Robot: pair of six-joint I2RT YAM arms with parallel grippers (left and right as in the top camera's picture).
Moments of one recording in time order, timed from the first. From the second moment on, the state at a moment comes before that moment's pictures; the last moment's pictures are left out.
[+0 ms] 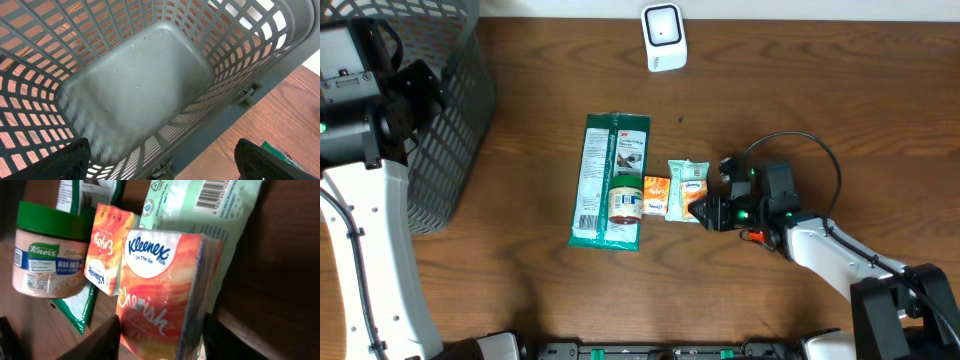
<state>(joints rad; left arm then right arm) 0.23 1.47 1.73 -1.13 -0.22 -0.35 0.27 1.53 0.58 -0.03 -0.56 0.33</state>
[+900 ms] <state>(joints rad) 0.23 1.47 1.73 -1.13 -0.22 -0.35 0.28 1.40 0.89 -0.54 -0.45 0.26</state>
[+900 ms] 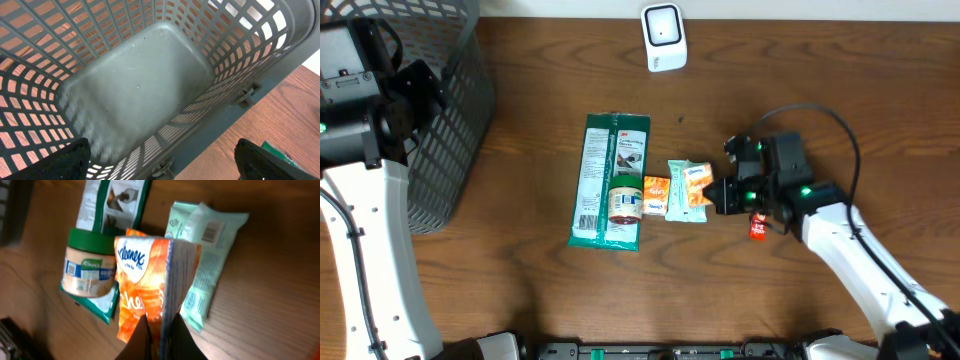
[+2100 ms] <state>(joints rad) 0.23 1.47 1.73 -1.13 -0.22 -0.35 0.28 1.63 1.96 -1.29 0.01 0.16</state>
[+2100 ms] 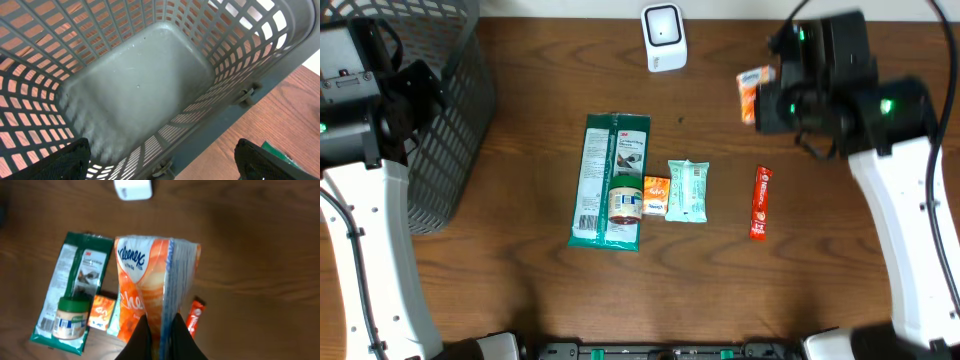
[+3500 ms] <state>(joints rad) 0.23 1.47 1.73 -1.13 -0.22 -0.35 0.50 2.68 2.61 -0.63 0.60 -0.23</state>
